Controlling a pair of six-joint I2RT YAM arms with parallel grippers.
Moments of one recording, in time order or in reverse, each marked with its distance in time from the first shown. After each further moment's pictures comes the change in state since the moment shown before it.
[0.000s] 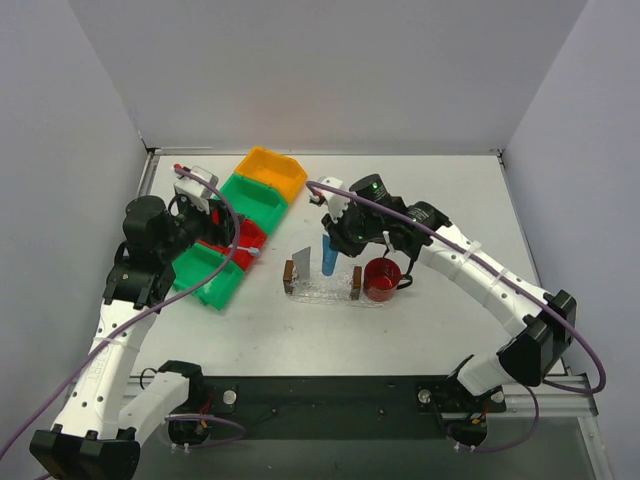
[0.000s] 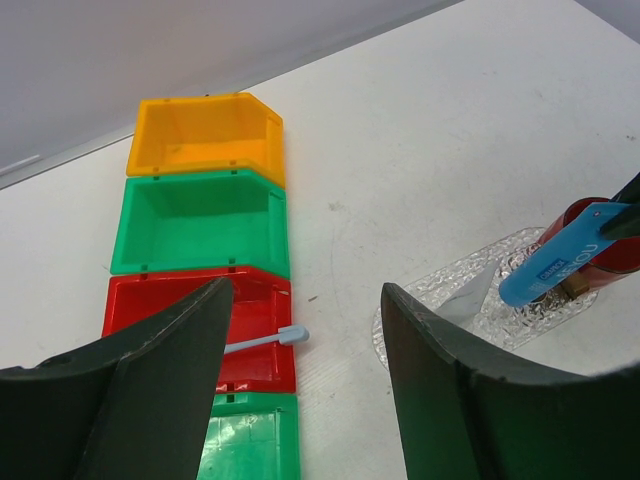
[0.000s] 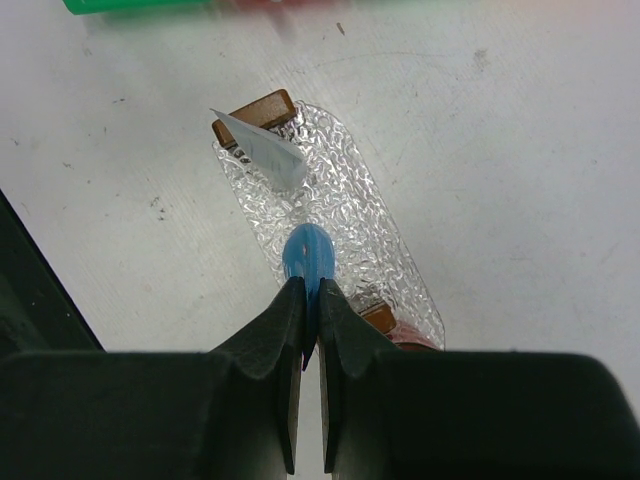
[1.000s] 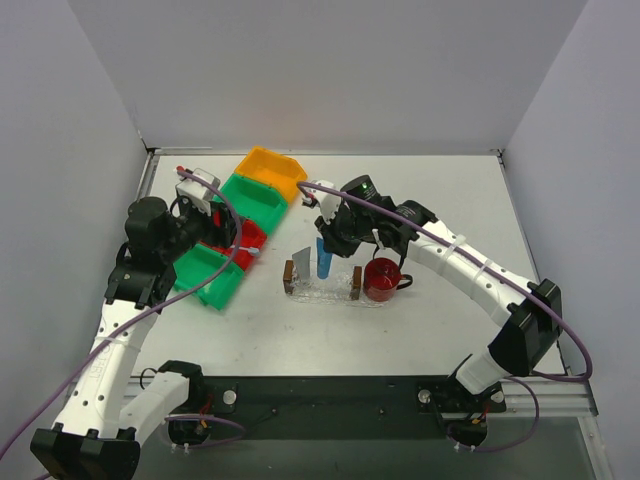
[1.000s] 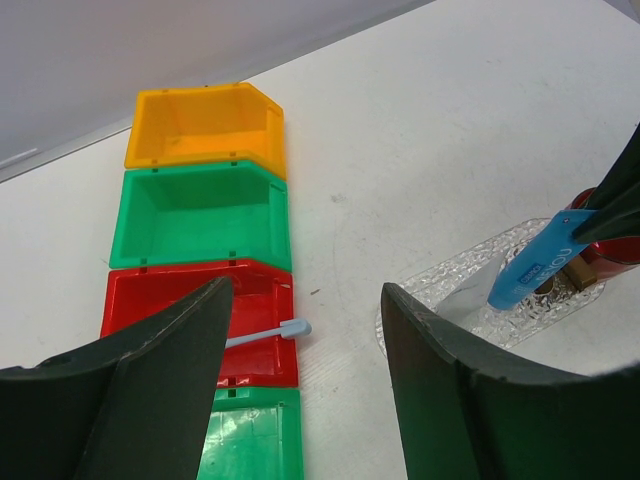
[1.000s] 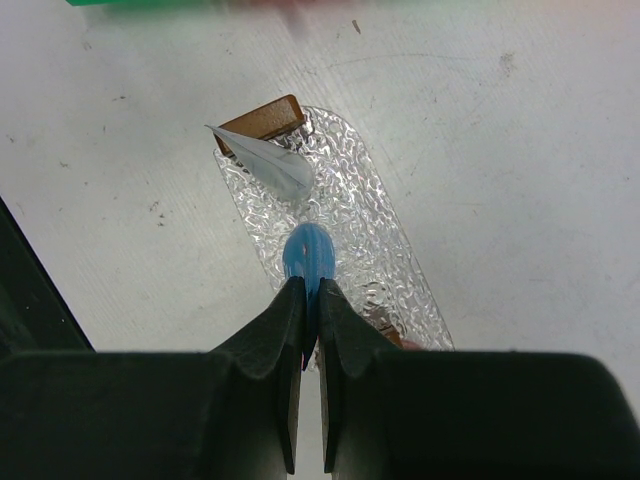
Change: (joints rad) left arm 0.000 0.000 -0.016 0.000 0.000 0.015; right arm 0.000 0.076 -0.002 0.041 -0.038 -0.011
